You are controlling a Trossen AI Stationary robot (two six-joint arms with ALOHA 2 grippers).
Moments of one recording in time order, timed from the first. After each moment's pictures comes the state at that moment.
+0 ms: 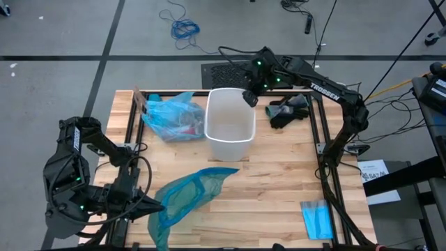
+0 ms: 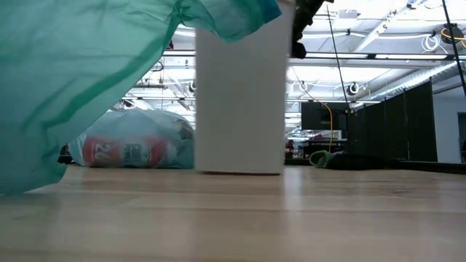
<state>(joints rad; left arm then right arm) -1.07 1.50 1.98 -1.04 -0.87 -0.96 -0.55 1.69 1.80 -1.00 -0.21 0.08</state>
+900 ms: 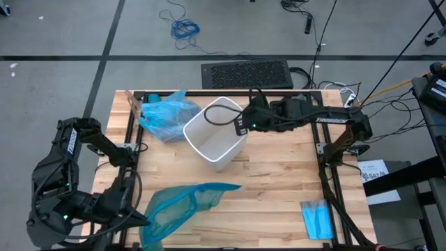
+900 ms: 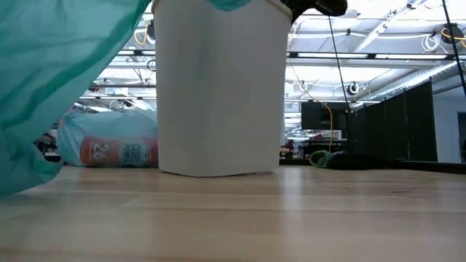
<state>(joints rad) -1.17 1.50 1.98 -1.06 -0.81 -0.88 0.00 1.64 1.81 -1.22 0.46 1.14</state>
